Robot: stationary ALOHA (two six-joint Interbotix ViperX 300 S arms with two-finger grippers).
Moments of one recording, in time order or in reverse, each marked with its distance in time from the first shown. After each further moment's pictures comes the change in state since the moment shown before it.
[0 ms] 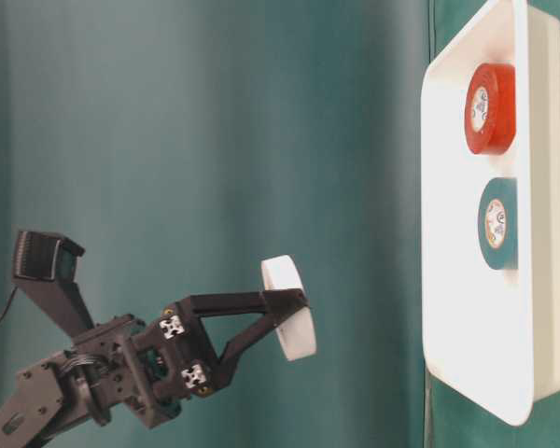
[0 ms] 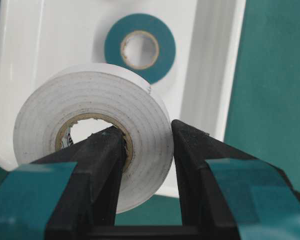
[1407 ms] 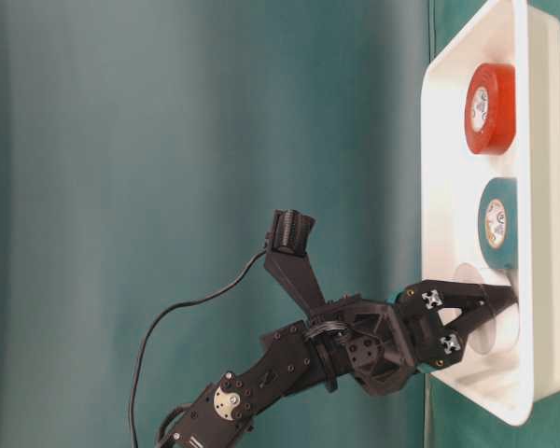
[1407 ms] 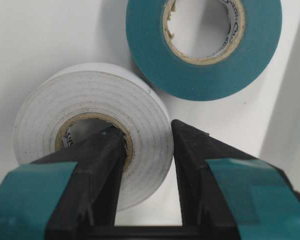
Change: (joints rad) left arm 0.081 0.308 0.155 -0.005 -0.376 0.003; right arm 0.000 0.025 0.000 -0.002 -0.002 -0.002
